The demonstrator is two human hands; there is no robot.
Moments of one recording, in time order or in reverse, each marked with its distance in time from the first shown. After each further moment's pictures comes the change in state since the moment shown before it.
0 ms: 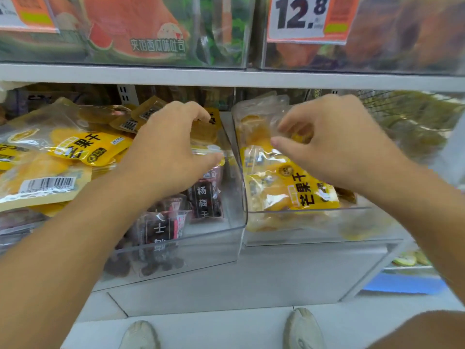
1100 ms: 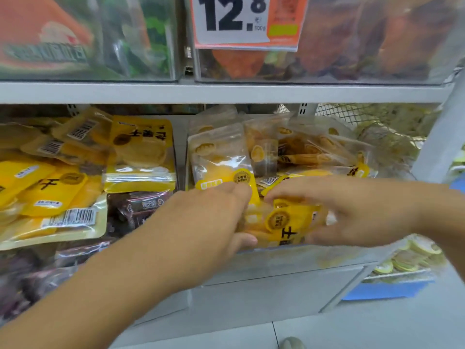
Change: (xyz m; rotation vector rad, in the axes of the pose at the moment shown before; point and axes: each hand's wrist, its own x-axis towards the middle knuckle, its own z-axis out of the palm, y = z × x) left_hand 0.007 0.082 0.054 0.160 -0.457 0.325; right_hand -0.004 0.114 -0.004 0.131 -0.786 -0.229
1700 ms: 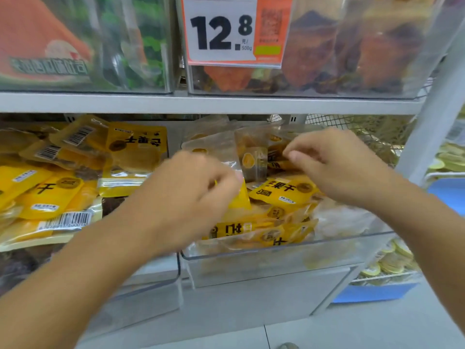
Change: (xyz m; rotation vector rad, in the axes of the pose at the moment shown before) left_hand 0.005 -0.009 -0.022 -0.383 0.278 -0.036; right_hand 0.012 0.002 -0.016 -0.008 0.638 0.284
